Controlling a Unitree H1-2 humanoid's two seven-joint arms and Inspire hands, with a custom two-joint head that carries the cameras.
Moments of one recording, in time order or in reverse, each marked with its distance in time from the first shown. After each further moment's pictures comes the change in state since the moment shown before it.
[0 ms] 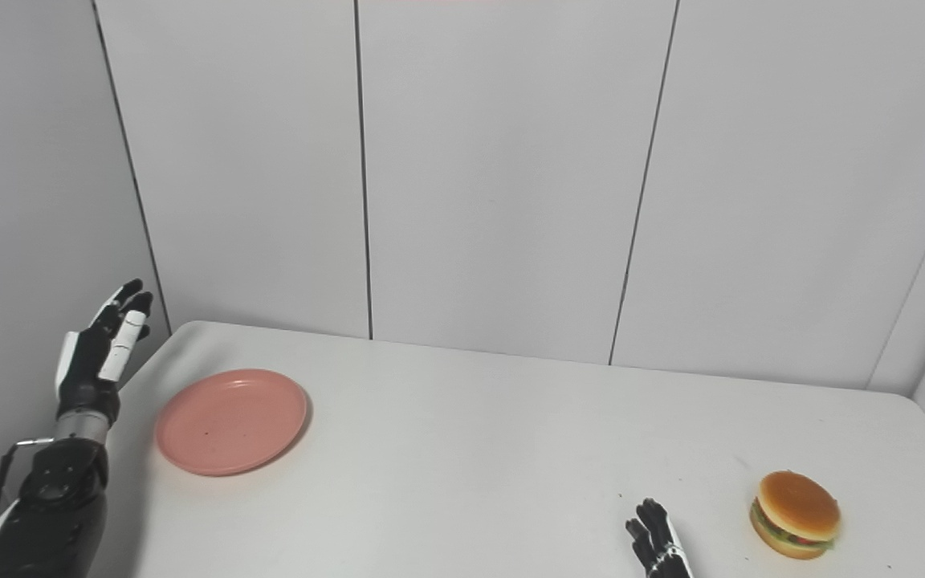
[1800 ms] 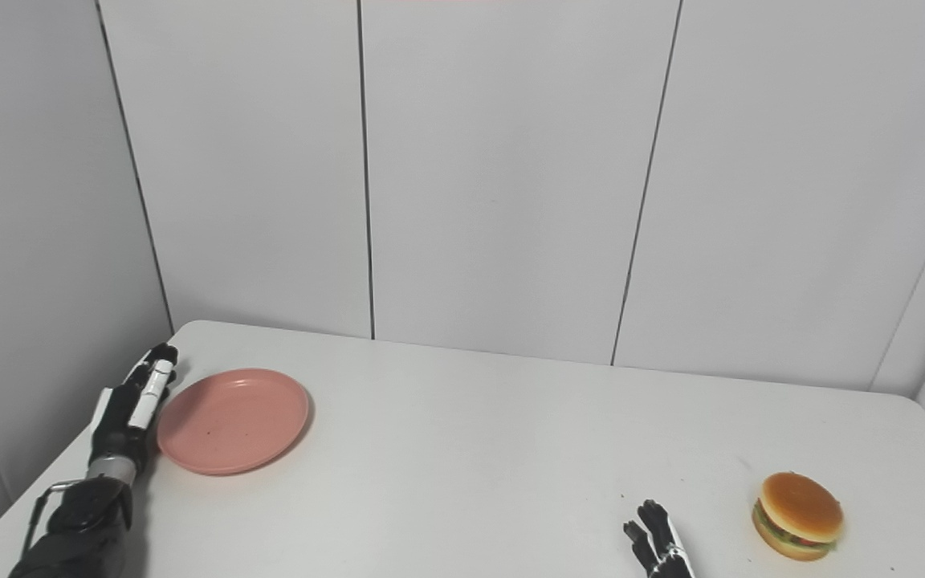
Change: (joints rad) left arm -0.089 -0.027 -0.089 0.356 -0.085 -0.084 -0.080; right arm 0.007 -0.002 -0.001 -0.011 -0.002 0.009 -0.011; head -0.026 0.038
